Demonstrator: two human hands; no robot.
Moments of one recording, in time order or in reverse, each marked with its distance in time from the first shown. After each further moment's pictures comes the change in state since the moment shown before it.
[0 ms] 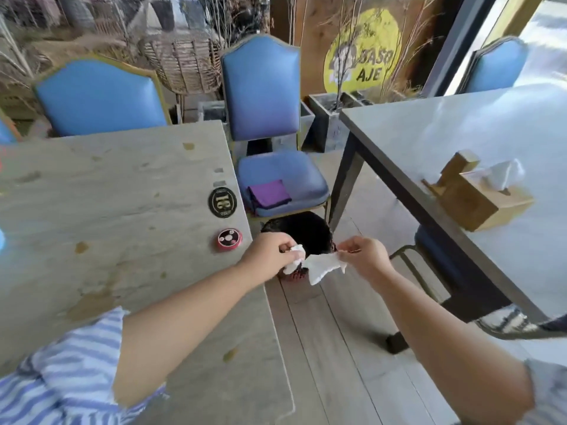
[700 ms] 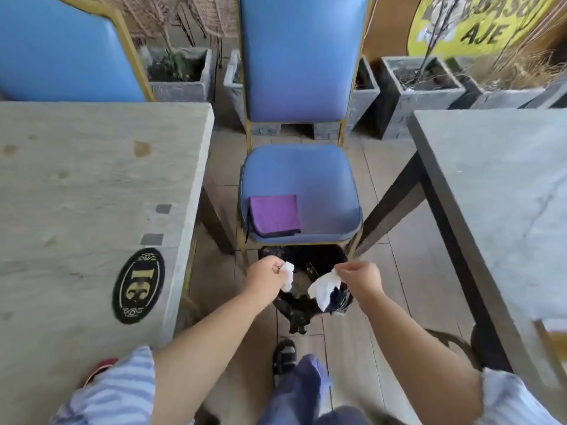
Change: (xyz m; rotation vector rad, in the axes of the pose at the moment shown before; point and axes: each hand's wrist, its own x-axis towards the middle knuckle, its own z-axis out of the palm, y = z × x) left_hand 0.305 -0.087 0.080 -0.305 0.159 -0.655; right_hand 0.359 0.051 0.056 0.042 -0.253 0.257
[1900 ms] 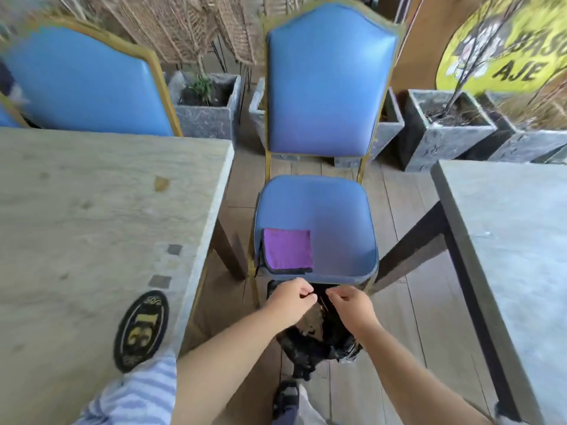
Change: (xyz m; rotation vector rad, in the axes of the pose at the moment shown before) left_hand 0.040 0.052 -0.001 0.216 -0.119 0.074; right_hand 0.038 -0.046 0.016 -0.188 -0.180 -0.154
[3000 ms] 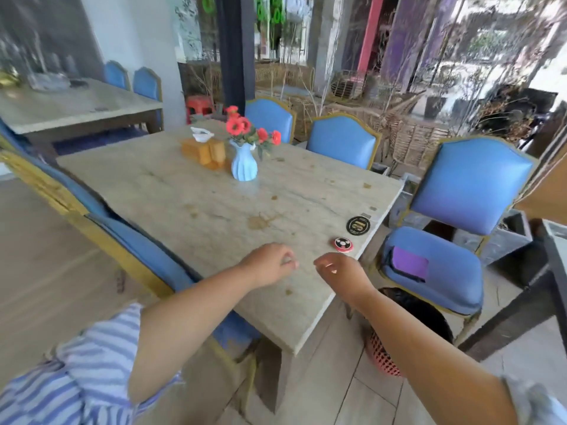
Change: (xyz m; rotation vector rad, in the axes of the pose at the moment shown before) left_hand -0.559 -0.188 -0.049 0.231 0.612 -0.008; right_hand -0.477 -0.058 0.161 -0.393 -0.270 -0.953
